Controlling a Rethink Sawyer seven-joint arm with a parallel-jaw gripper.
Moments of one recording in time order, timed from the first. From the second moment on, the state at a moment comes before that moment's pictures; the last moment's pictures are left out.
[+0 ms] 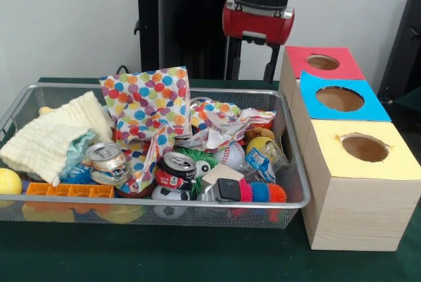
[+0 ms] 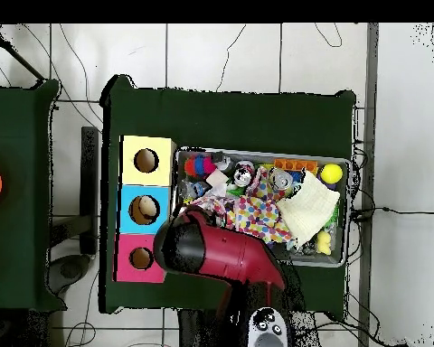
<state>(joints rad) -0.05 -0.77 -0.15 1.89 0.10 0.33 1.75</state>
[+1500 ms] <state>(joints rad) 0.00 -0.64 -0.14 1.89 0.34 0.20 1.82</state>
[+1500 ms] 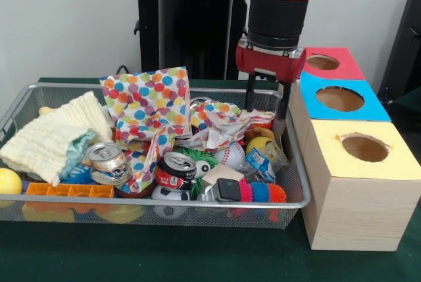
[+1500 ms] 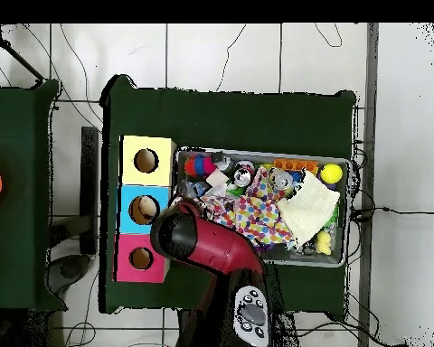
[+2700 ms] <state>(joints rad) 0.00 -0.54 -0.14 1.89 0.43 0.08 1.88</state>
